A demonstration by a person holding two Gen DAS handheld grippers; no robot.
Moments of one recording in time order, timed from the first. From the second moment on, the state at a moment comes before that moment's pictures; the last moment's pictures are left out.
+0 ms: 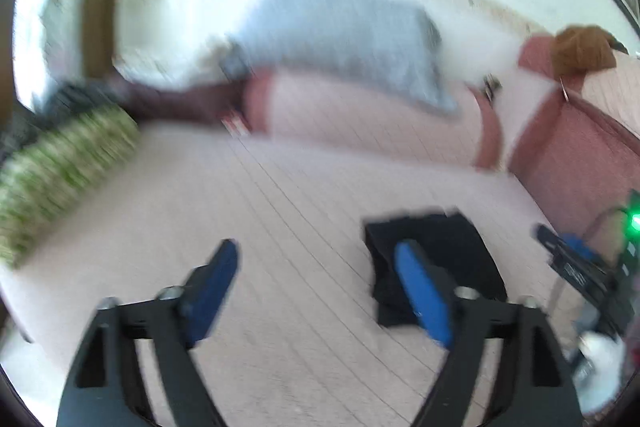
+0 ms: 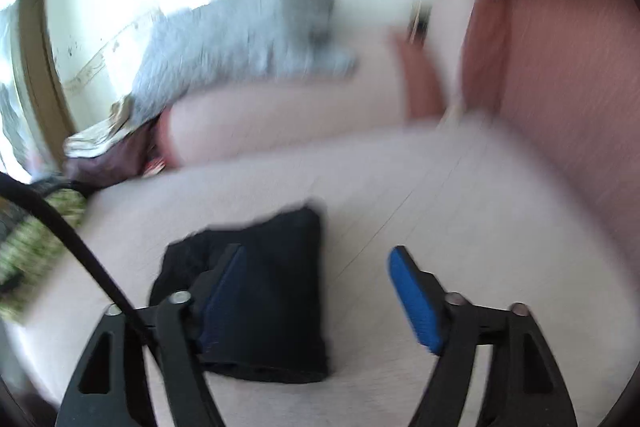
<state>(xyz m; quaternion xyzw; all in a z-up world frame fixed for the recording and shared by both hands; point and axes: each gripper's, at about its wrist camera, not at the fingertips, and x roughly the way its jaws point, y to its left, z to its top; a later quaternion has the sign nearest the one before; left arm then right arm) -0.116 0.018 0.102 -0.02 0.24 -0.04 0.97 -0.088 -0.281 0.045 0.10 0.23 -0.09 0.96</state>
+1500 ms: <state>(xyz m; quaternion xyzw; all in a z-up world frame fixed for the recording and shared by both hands) -0.042 -0.055 0.011 0.02 0.33 -0.08 0.94 -0.097 -0.258 -0.012 0.05 0.28 -0.15 0.95</state>
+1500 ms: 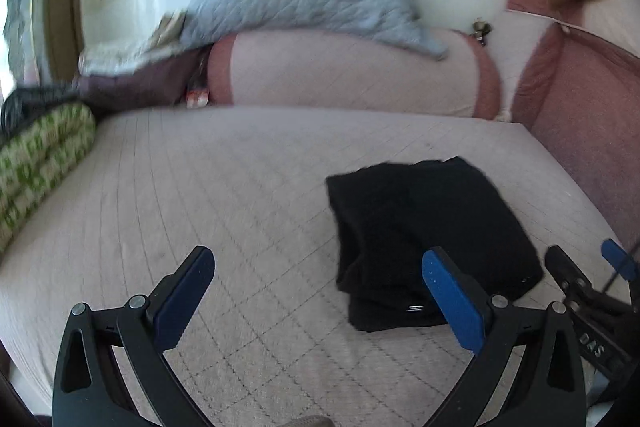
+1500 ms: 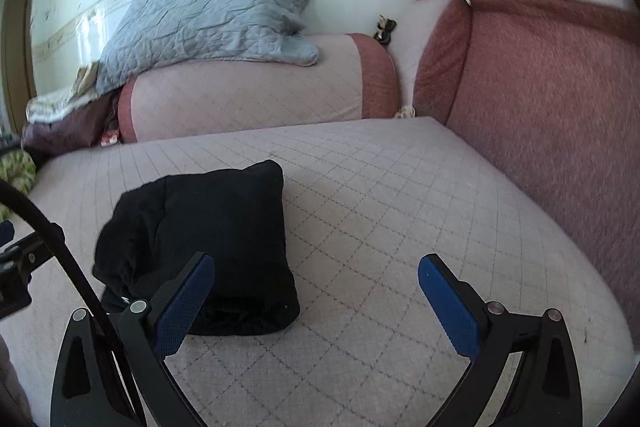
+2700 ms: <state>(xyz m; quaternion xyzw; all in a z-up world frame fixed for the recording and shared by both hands) -0.019 -0.049 -0.021 -0.01 0.42 -0.09 0.90 -0.088 -0.221 -0.031 0.02 0.33 -0.09 0.94</state>
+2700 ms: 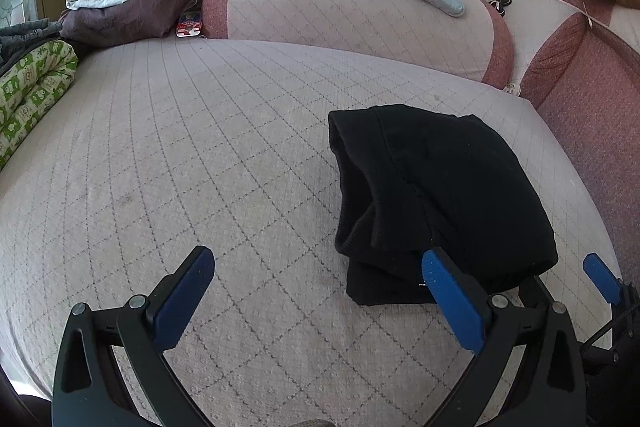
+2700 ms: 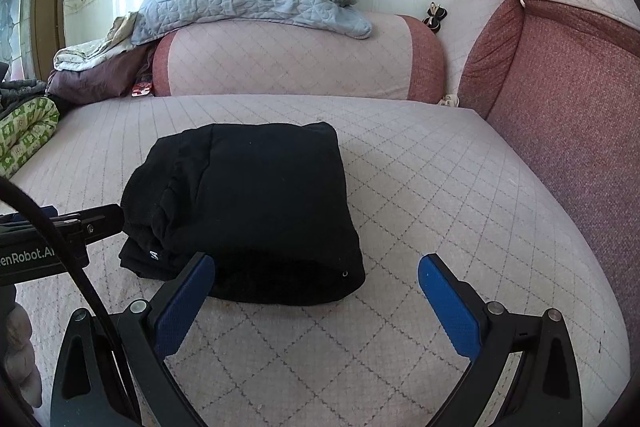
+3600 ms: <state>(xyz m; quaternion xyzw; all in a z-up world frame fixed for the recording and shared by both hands) -0.018 -0.051 -0.030 -0.01 0.43 -0.10 0.90 -0.084 -0.216 -0.039 0.02 0.34 -0.09 0.93</state>
